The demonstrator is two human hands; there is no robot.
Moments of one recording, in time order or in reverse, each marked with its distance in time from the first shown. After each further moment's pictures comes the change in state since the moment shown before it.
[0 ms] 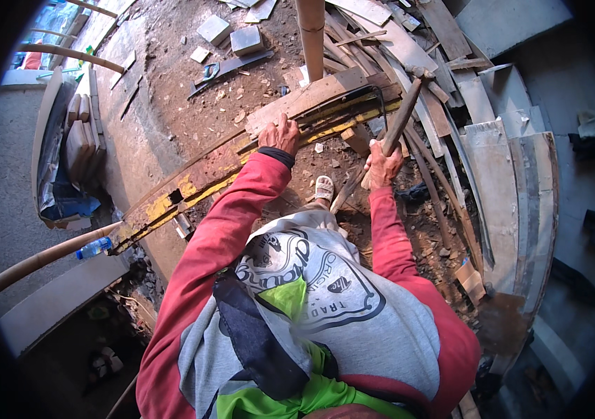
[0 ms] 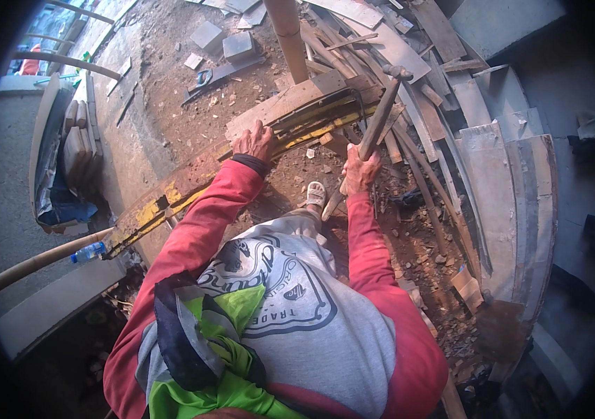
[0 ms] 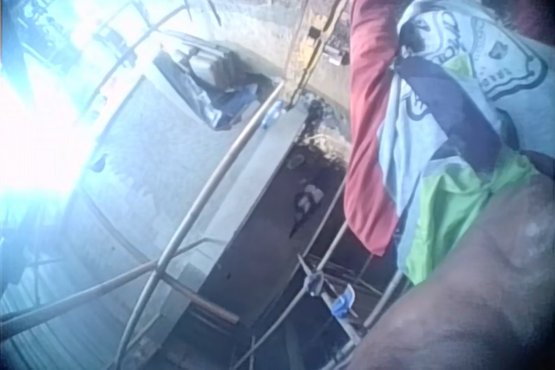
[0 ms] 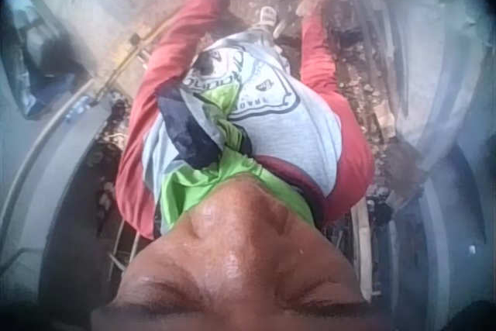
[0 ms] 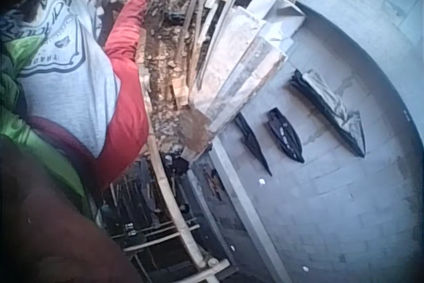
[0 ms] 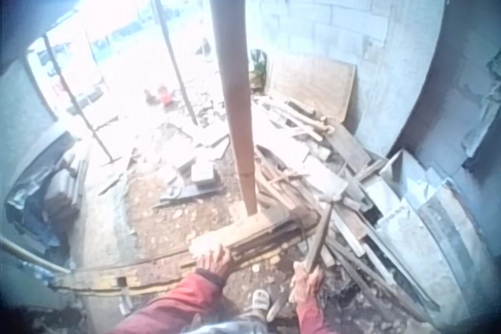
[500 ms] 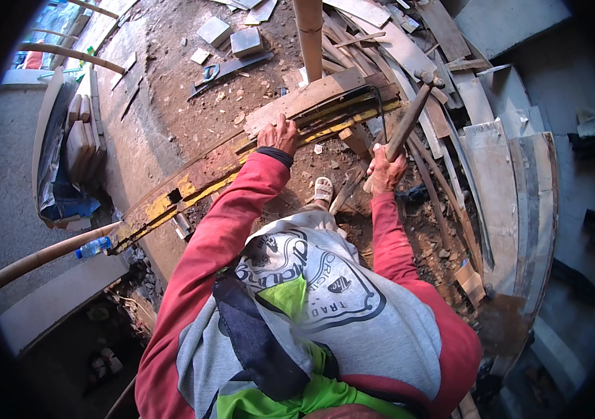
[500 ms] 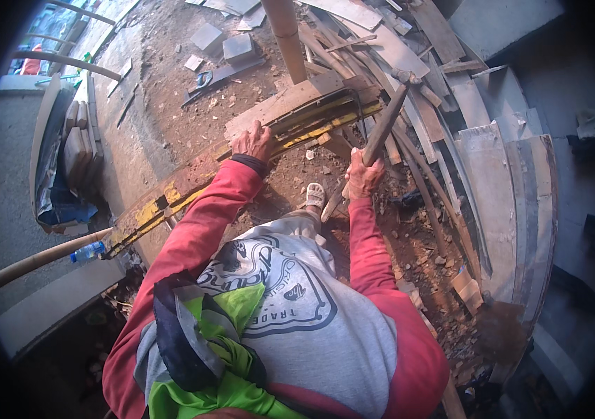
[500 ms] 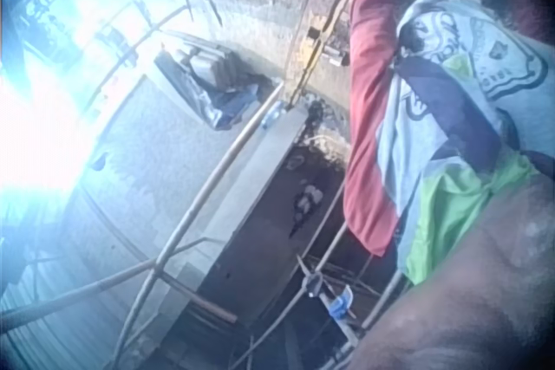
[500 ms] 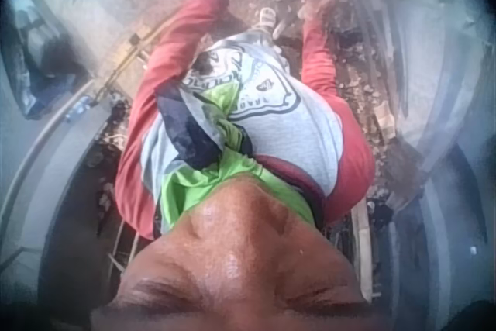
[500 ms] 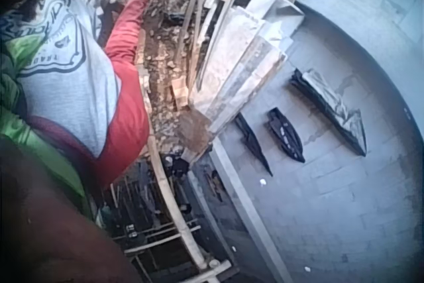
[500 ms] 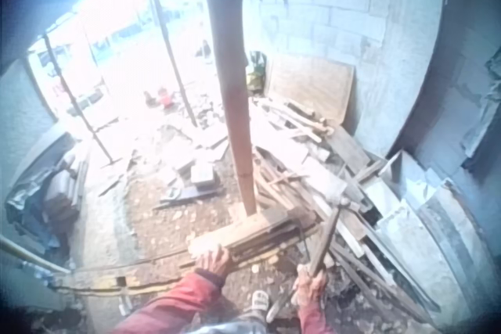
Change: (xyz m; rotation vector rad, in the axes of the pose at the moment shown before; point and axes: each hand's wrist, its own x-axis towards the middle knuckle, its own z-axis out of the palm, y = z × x) left_hand -0.002 0.001 0.010 0.012 0.136 0.001; right_hand -0.008 -0.005 -0.015 0.004 0.026 -0.049
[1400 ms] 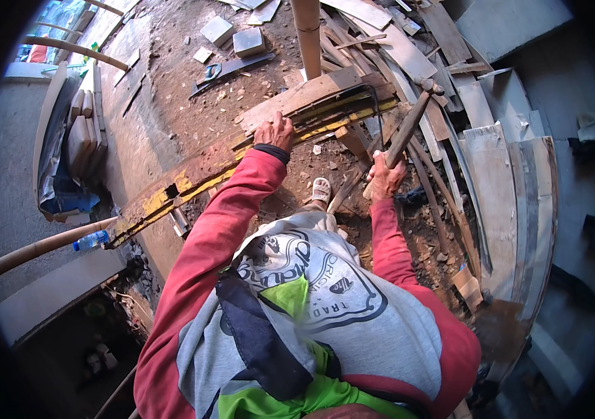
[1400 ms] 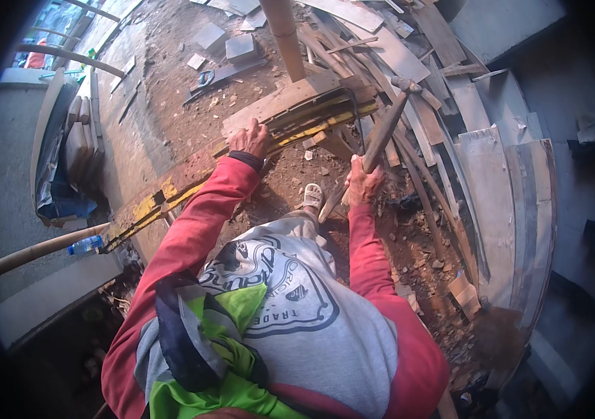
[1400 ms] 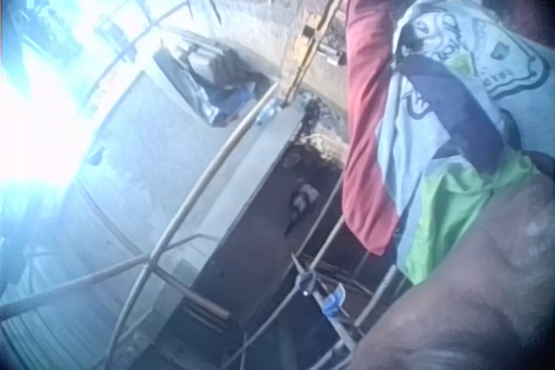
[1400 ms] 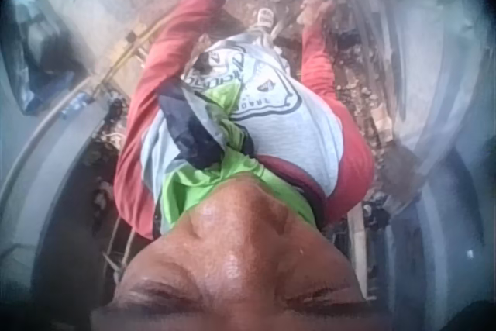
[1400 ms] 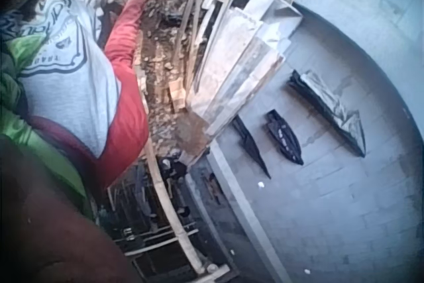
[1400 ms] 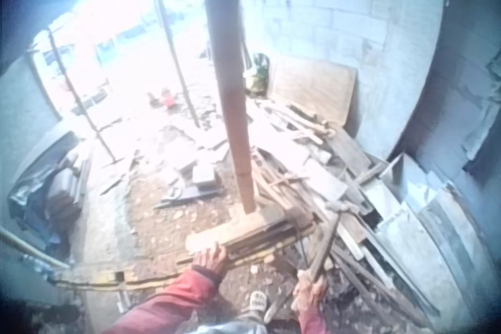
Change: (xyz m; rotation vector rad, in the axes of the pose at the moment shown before) left_hand -0.001 0.003 0.005 0.071 0.020 -0.003; right_hand -0.009 -0.003 -0.021 0.003 0.007 0.019
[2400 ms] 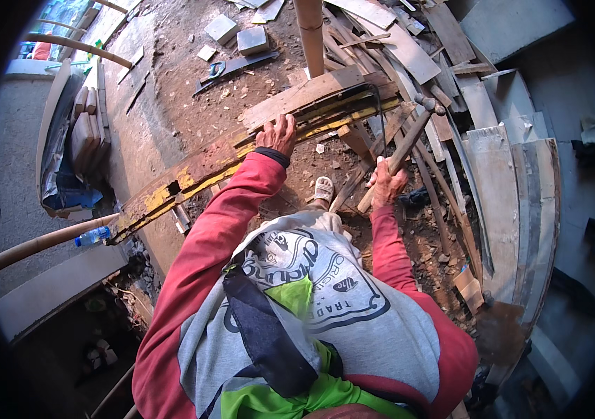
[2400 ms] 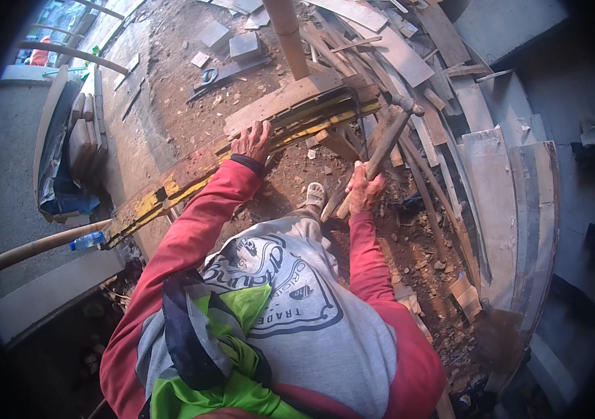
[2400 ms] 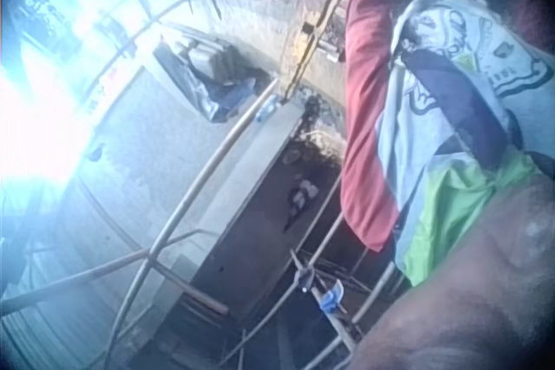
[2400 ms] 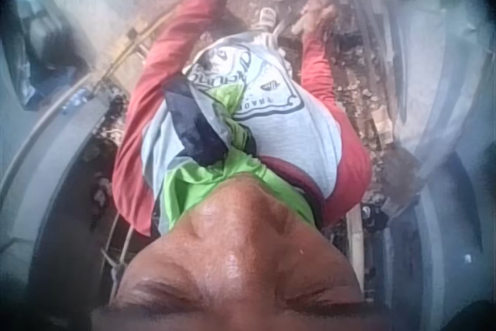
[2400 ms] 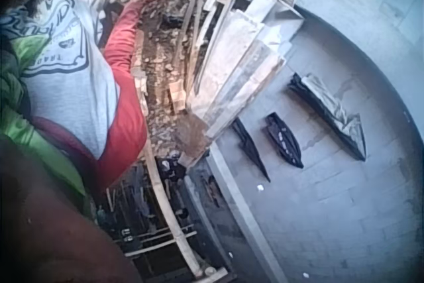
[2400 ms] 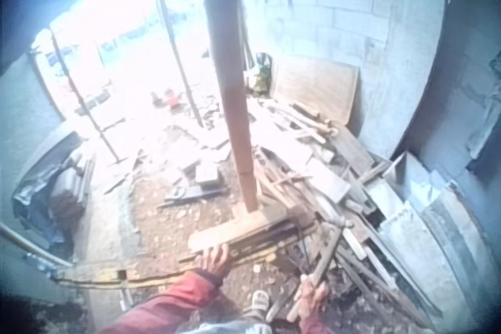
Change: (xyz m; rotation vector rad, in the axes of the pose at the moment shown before) left_hand -0.016 0.006 -0.004 0.000 0.112 0.012; right_hand -0.015 0.006 -0.011 0.111 -0.029 0.078
